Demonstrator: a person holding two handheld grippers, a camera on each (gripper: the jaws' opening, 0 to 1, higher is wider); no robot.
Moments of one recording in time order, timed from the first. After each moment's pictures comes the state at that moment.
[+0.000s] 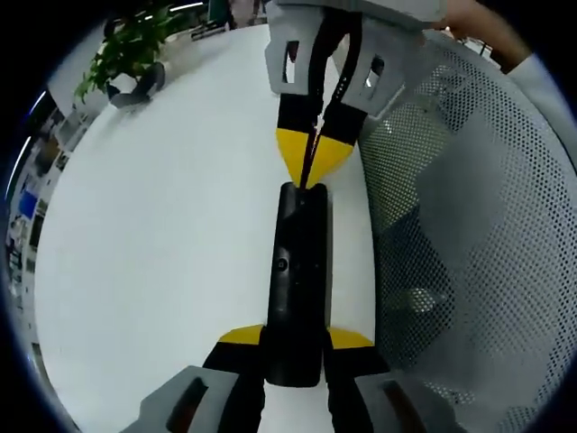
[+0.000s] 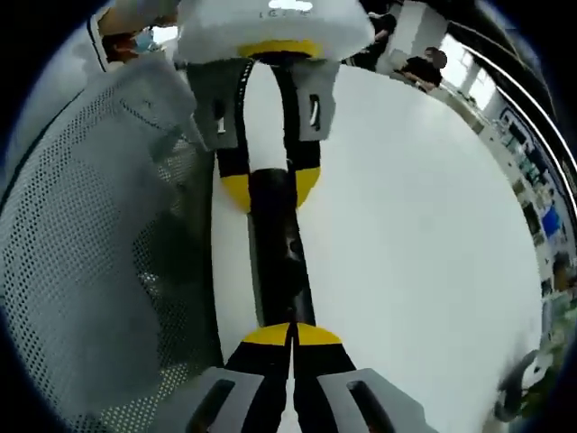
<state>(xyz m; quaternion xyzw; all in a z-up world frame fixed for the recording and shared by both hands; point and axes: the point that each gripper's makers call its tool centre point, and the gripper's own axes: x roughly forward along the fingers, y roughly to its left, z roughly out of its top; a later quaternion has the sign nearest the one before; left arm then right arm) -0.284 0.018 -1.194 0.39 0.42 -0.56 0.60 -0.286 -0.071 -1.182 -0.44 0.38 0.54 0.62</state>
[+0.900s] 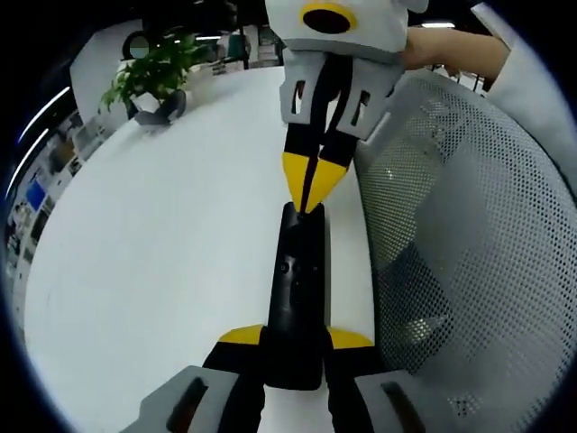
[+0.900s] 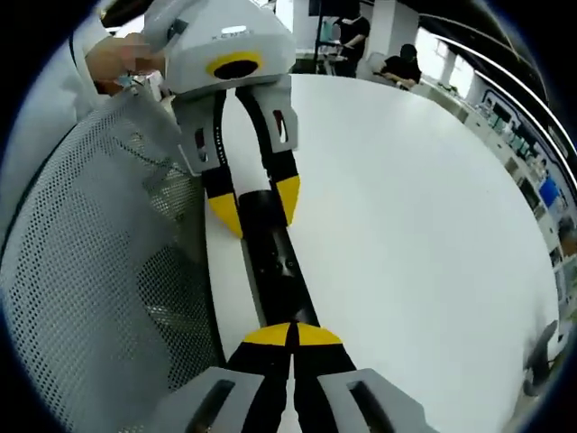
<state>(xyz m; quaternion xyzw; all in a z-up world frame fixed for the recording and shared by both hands) -0.284 0.018 -1.191 0.32 0.36 -0.58 0.65 -0.282 -0.053 -1.180 -0.33 0.38 0.53 0.68</state>
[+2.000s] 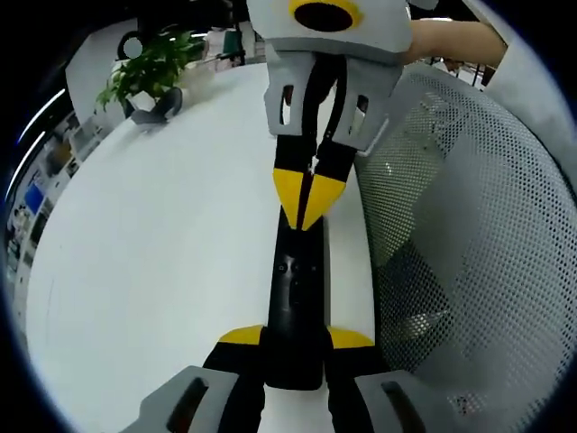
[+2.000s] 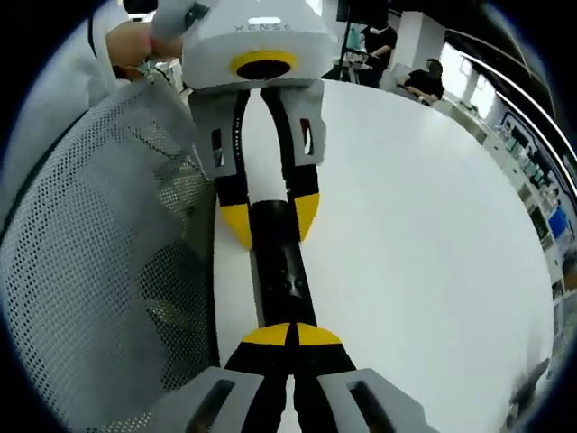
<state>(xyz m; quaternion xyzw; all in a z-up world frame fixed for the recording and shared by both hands) -0.285 0.018 -1.192 0.33 0.36 -0.58 0.65 -0.285 -0.039 -1.178 -0.37 0.35 0.58 0.64</state>
